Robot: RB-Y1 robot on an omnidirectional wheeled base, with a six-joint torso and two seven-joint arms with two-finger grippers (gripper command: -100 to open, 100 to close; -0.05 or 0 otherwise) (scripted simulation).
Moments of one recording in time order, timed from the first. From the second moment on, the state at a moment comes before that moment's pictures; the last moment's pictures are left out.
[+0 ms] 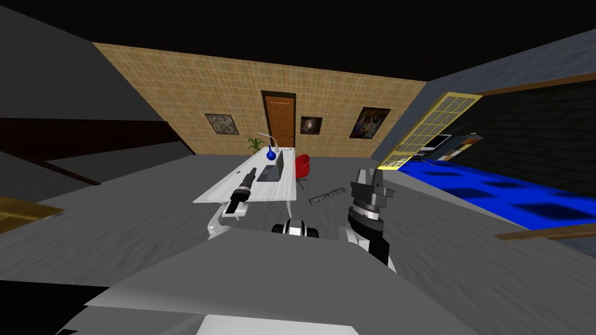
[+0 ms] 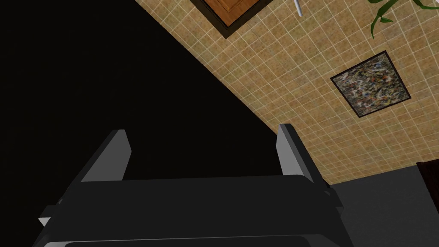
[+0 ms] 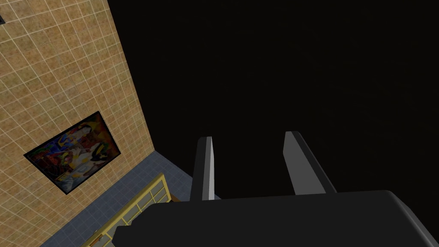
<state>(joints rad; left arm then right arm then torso) 0.19 0.18 0.24 -1.74 -0.17 -0.27 -0.31 0.55 0.01 0.05 -2.33 -0.06 -0.64 -0.09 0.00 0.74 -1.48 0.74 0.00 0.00</state>
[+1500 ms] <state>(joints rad) -0.03 0.33 0.36 -1.41 -0.28 -0.15 -0.40 0.55 0.01 0.05 -2.33 -0.06 -0.64 -0.09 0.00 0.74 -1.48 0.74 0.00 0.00</state>
